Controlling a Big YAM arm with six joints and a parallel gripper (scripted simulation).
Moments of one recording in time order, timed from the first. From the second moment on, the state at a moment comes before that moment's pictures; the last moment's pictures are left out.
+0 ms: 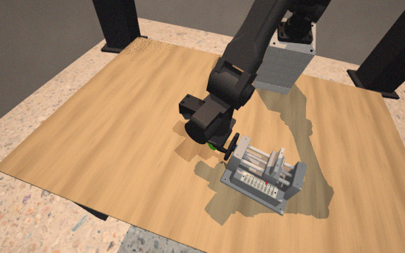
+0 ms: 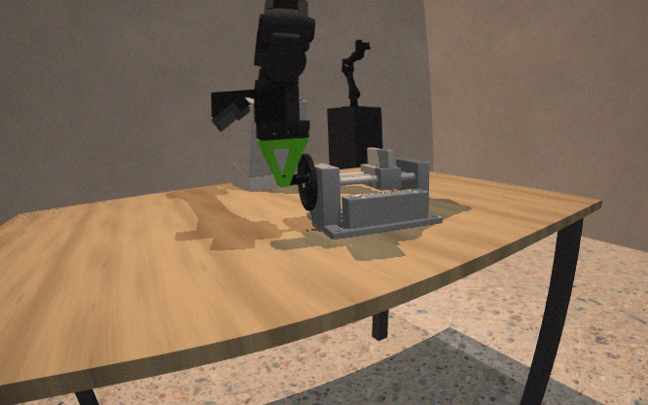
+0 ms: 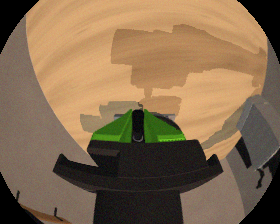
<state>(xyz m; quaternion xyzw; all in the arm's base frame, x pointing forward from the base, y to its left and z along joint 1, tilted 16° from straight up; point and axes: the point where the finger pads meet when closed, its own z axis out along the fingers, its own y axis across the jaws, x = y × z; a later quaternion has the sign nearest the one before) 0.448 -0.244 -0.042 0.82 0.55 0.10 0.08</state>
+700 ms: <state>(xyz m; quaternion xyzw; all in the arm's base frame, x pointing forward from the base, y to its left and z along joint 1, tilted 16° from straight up) 0.423 -0.236 -0.028 0.82 0.55 0.10 0.09</state>
